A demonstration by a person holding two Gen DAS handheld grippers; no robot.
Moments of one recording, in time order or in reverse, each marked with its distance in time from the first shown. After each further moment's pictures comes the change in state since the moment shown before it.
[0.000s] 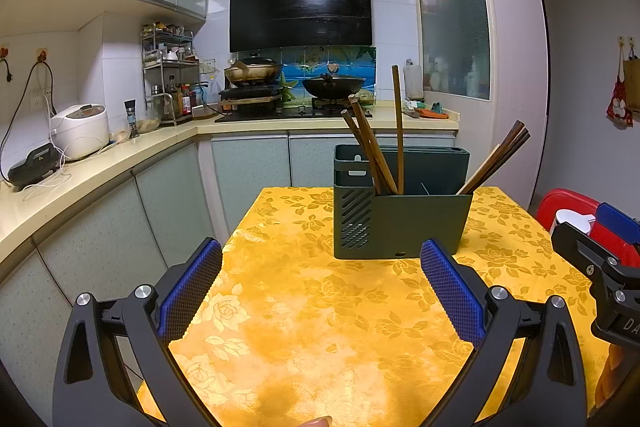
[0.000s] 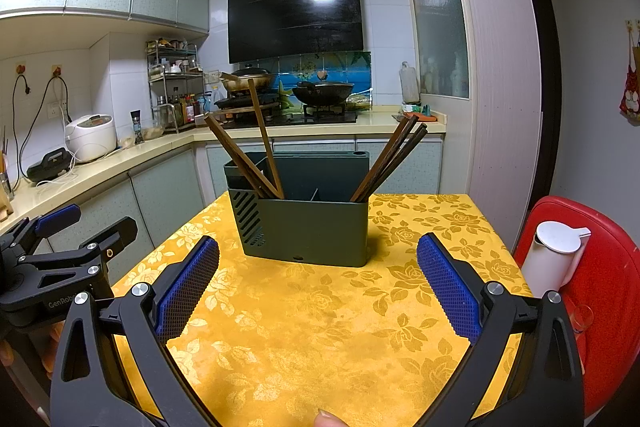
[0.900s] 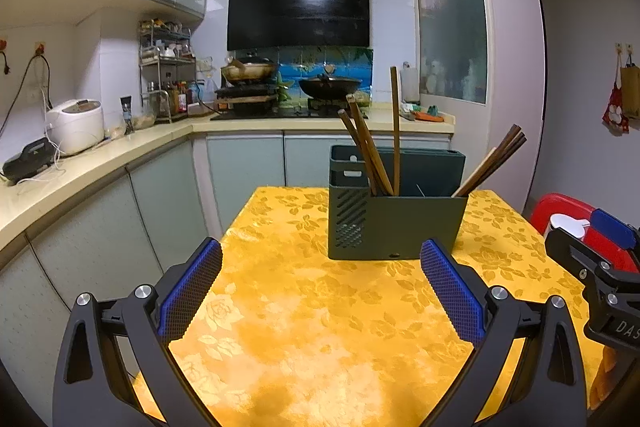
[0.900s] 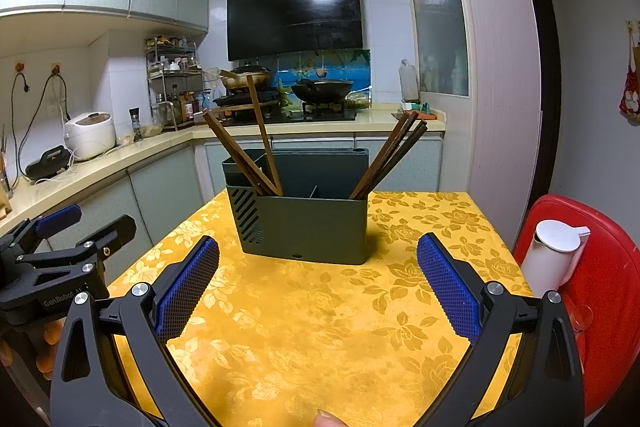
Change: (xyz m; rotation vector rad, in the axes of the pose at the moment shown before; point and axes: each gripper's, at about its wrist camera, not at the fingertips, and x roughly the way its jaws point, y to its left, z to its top) left arm -0.001 0.003 -0.004 -0.021 -0.011 -0.019; right arm 0.002 0.001 -0.005 0.002 0.006 -0.005
